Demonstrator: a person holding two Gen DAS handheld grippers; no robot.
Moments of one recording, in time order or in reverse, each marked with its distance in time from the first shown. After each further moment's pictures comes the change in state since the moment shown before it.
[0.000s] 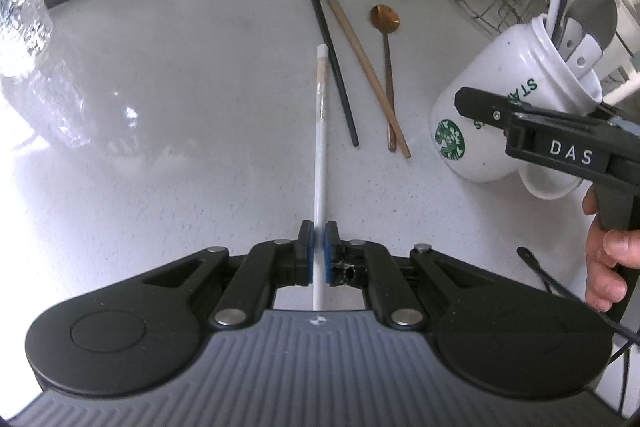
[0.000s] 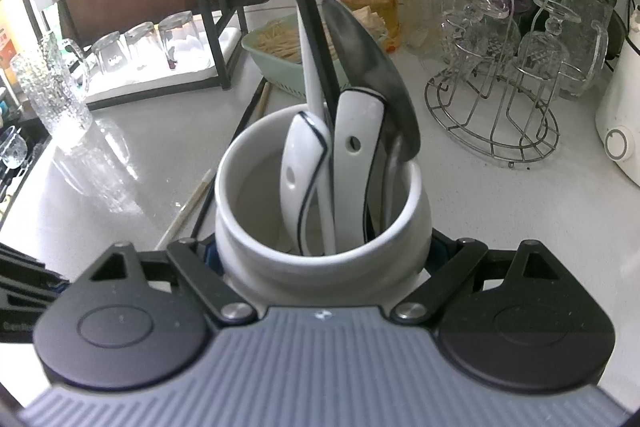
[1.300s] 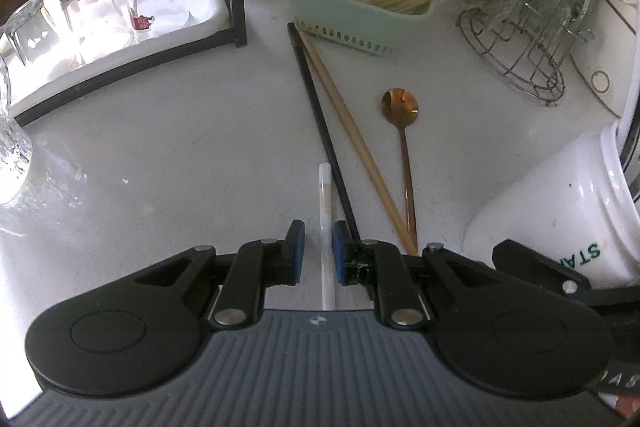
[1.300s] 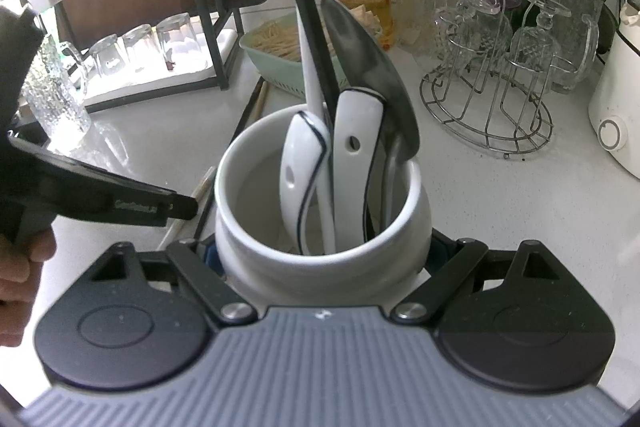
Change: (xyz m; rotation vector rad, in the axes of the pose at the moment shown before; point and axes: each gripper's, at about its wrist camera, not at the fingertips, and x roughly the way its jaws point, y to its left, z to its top) left arm 0.037 -0.024 0.078 0.103 -0.115 0.122; right arm -0.005 0.001 -0.005 0.015 -0.009 -0.011
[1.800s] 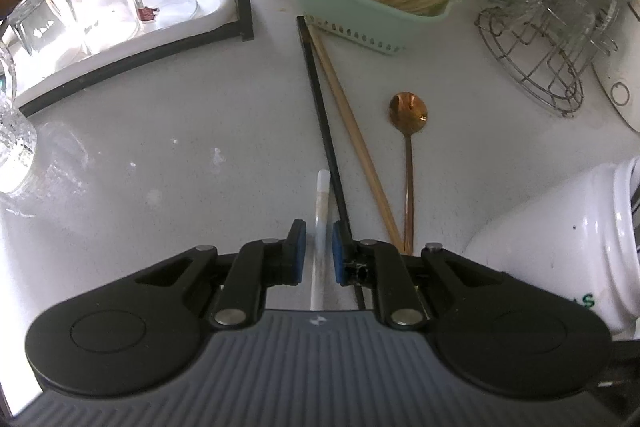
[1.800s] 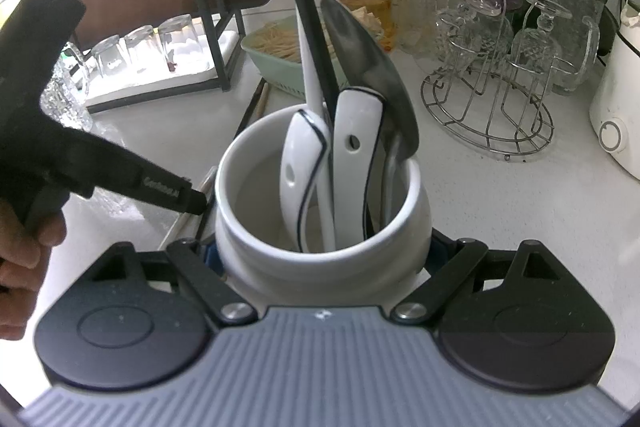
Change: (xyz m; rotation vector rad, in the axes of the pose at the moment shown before) left arm 0.007 -0.009 0.014 -0.047 0.049 0.051; right arm -0.001 0.000 0.000 -0.003 -0.006 0.003
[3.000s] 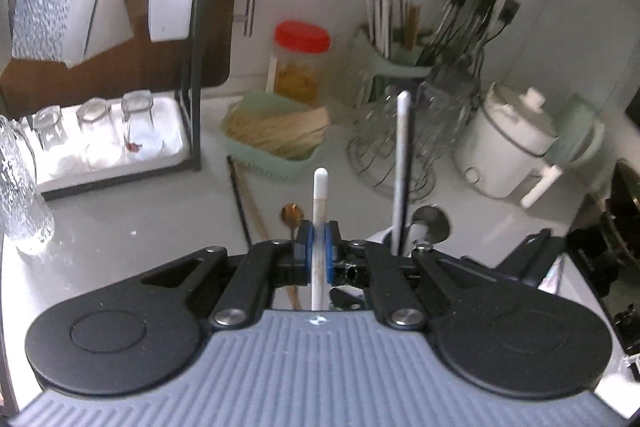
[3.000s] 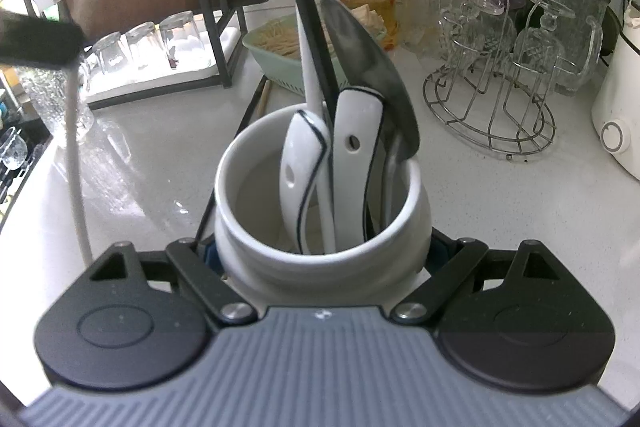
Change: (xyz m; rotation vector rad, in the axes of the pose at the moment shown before) left arm -0.181 -0.001 -0.026 0.041 -0.341 -0.266; right arm 0.001 0.002 0.002 0.005 0.008 -0.006
